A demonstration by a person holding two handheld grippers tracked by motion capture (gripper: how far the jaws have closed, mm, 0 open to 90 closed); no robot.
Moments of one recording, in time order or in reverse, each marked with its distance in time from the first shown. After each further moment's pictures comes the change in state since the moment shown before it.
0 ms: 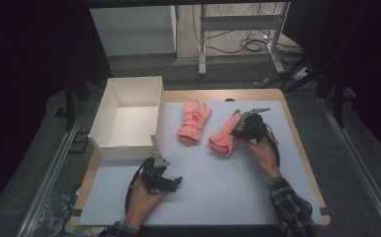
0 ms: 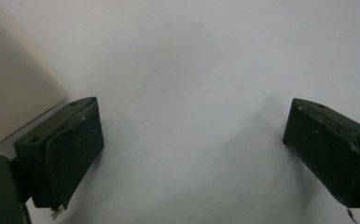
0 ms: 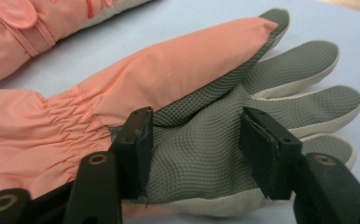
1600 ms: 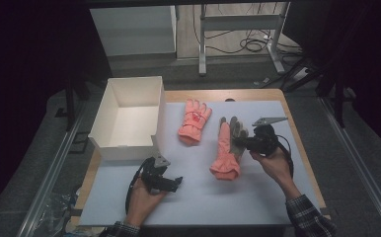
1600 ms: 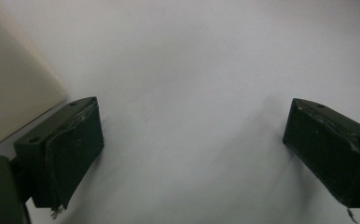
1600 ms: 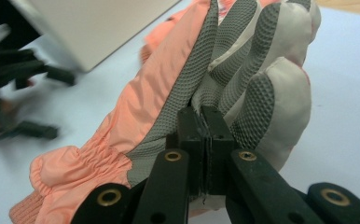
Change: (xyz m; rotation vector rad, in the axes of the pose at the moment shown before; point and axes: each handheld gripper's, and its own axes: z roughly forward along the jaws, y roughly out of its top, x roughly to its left) left arm 0.000 0.000 0.000 0.001 0.002 0.003; right arm 0.034 -0.019 -0.088 -0.099 0.336 -0.041
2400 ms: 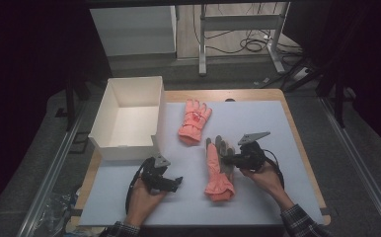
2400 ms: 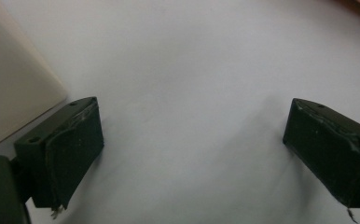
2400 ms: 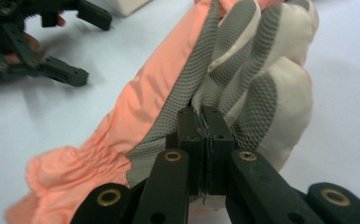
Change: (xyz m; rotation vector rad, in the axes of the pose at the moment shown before) left arm 0.000 0.000 0.000 0.000 -0.001 -0.003; right arm 0.023 -0.034 0.036 0.094 0.125 -0.099
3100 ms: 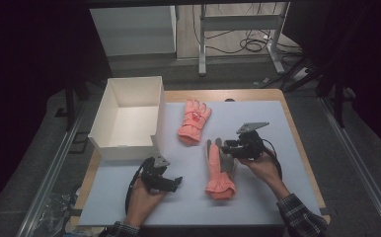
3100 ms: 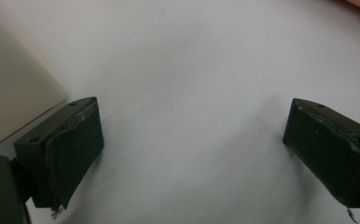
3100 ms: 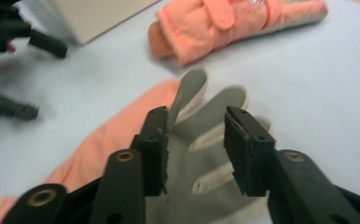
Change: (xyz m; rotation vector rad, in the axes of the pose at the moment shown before) left arm 0.000 0.000 0.000 0.000 0.000 0.001; right arm -0.015 0.027 0.000 -0.043 -0.129 -0.034
